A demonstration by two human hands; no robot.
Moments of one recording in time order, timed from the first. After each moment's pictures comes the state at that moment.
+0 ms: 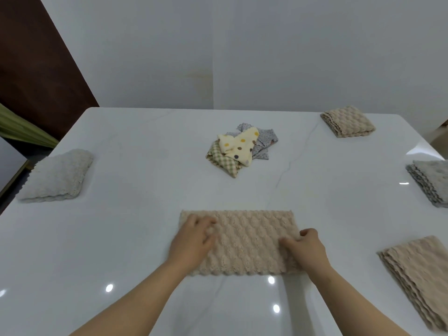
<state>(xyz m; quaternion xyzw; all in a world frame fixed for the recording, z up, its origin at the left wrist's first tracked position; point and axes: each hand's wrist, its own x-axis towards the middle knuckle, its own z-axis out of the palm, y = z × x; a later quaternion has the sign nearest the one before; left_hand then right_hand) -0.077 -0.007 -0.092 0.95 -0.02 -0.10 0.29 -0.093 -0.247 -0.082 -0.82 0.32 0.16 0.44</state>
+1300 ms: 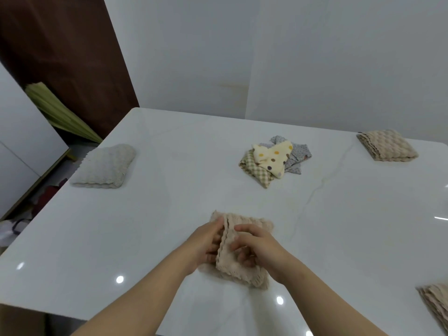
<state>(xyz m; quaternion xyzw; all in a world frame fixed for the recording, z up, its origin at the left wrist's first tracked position) -0.078 0.032 -0.062 0.65 0.22 -0.31 0.66 -0.077 -0.119 -0.040 -0.68 0.10 0.35 0.63</state>
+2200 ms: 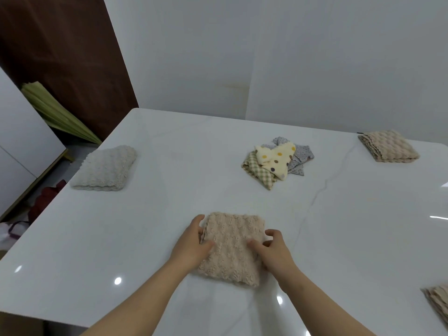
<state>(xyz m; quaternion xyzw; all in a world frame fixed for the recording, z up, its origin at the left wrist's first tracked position) -0.082 0.064 -0.084 0.87 0.12 -0.15 0.46 -0.078 -0.122 -0.075 -0.78 0.18 0.22 0.56</state>
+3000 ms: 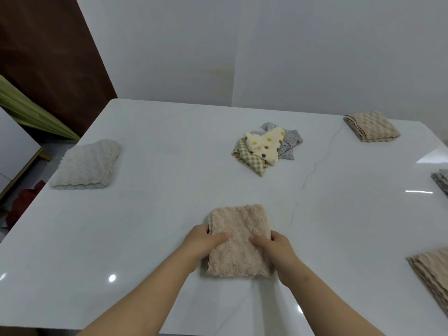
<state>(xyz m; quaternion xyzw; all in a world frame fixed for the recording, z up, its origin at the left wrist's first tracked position) -0.077 0.045 -0.088 0.71 0.20 -0.28 0.62 -0.092 -0.128 -0.086 -0.69 0.26 0.23 0.63</state>
